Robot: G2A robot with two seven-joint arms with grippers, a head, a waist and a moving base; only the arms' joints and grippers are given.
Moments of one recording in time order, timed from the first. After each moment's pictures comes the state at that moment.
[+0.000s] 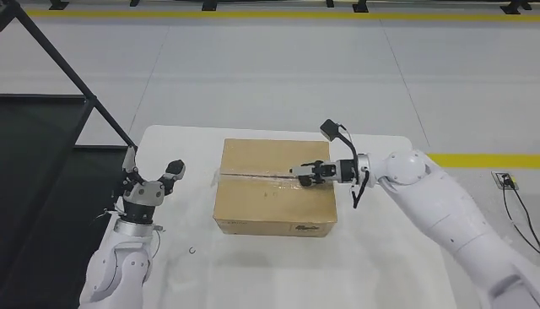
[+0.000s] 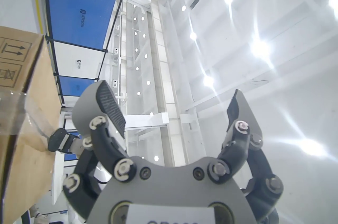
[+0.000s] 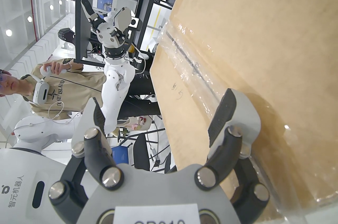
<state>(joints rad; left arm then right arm) 1.21 -1.29 -1.62 -1.58 -0.89 -0.20 -0.44 -0.20 -1.17 0.49 -0.80 0.59 -0.52 1.04</state>
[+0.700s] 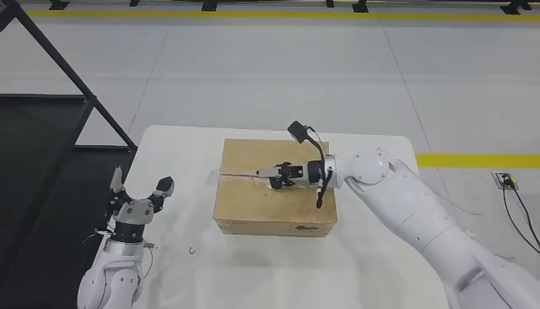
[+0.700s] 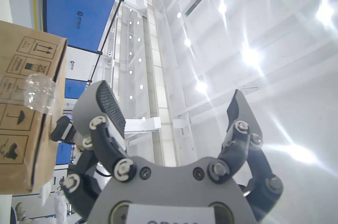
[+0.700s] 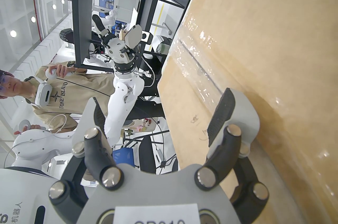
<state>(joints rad) 1.30 -1.29 -1.68 -1.55 -0.98 -0.22 -0.54 -0.18 -1.32 0.46 -0.74 0.56 -0.46 0.98</state>
